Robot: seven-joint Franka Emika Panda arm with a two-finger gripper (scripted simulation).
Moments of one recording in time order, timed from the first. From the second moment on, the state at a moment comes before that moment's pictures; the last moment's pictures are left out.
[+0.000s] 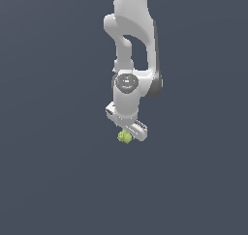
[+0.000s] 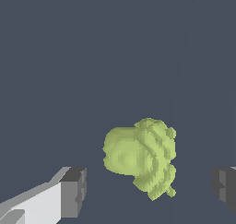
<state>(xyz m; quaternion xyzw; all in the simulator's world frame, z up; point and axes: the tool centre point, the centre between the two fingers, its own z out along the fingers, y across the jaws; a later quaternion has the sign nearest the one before) 0.009 0.009 0.088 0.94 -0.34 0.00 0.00</state>
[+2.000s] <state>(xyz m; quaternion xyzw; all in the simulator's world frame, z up) 0.032 -0.012 0.064 0.94 -0.34 0.00 0.00</state>
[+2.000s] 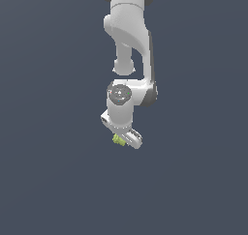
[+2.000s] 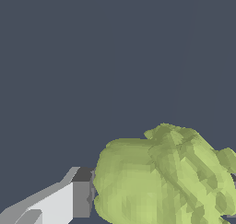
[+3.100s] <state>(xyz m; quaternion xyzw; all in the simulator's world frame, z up) 0.124 -0.094 0.164 0.94 -0.34 0.00 0.00</state>
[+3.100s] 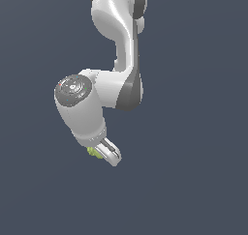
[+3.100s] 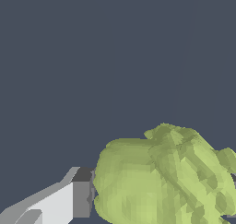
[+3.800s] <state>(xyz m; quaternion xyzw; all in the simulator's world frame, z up) 0.147 -0.113 0.186 0.94 -0.34 0.00 0.00</state>
